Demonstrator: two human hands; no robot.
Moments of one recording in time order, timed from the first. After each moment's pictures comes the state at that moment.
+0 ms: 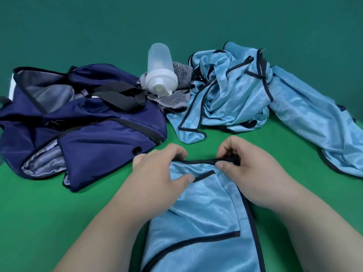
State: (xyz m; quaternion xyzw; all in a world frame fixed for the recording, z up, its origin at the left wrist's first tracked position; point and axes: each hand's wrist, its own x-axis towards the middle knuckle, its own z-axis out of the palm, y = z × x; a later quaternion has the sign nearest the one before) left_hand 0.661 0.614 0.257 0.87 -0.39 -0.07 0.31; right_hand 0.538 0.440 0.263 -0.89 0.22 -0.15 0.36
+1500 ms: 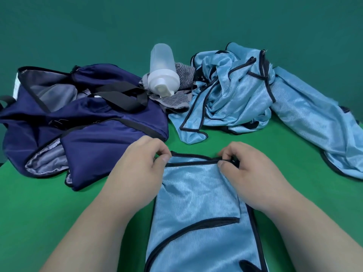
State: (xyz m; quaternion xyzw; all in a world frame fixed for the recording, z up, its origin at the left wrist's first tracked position) left_hand 0.679 0.624 0.263 0.86 -0.38 0.00 0.34; right_hand 0.541 0.445 0.257 -0.91 0.23 -0.17 0.29
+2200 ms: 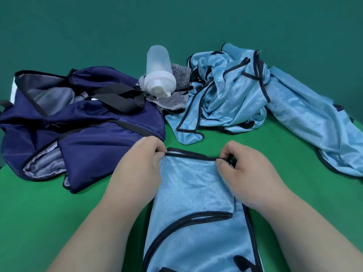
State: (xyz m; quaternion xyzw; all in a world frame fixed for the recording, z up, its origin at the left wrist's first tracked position) left_hand 0.678 0.612 0.258 0.88 -0.33 0.05 0.34; right_hand 0.539 0.446 0.258 -0.91 0.27 -0.17 0.29
